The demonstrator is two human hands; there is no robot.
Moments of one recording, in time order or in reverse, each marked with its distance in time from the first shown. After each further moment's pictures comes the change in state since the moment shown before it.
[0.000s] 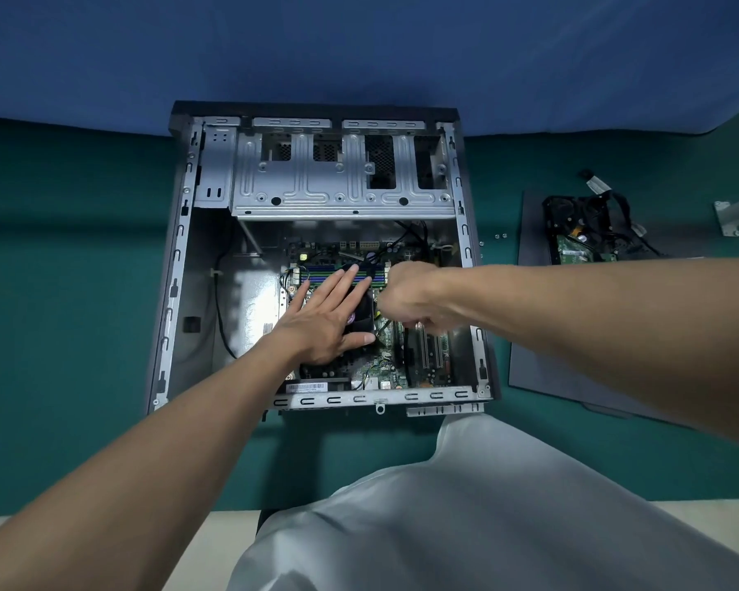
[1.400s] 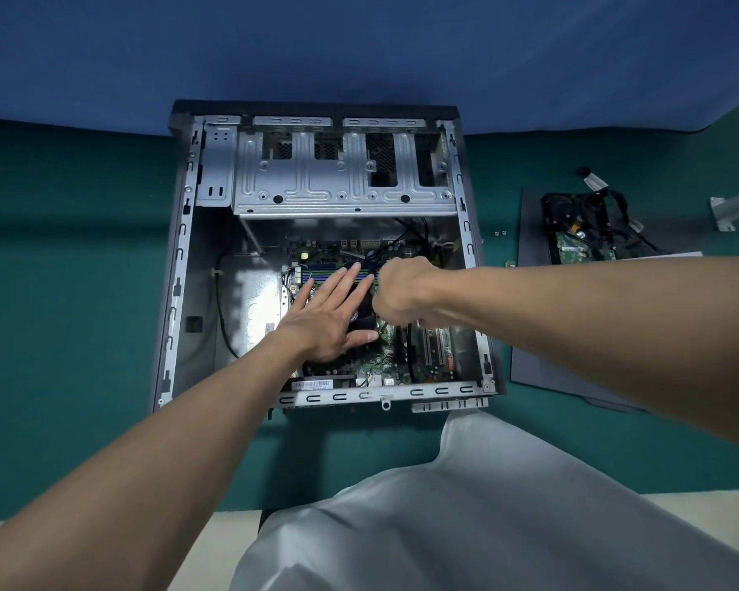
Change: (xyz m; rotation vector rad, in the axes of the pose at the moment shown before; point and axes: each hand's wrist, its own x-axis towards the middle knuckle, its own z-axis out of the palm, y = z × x) left_hand 0.000 0.000 -0.001 0.010 -0.030 0.010; right_hand -0.001 -0.013 0.005 -0.384 0.093 -0.084
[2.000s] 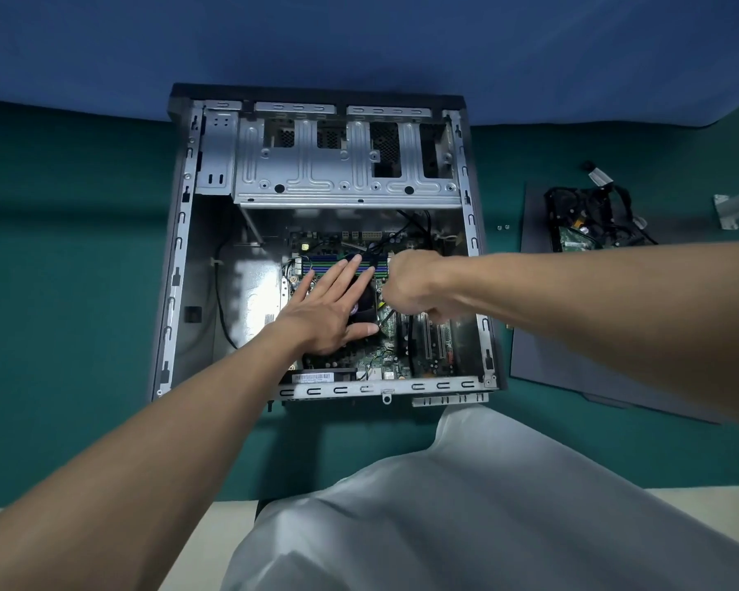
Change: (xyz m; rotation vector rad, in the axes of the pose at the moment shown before) left_hand -0.001 -0.001 -0.001 -0.001 -0.009 0.003; right_hand 0.009 0.010 0.002 0.003 -0.063 0.017
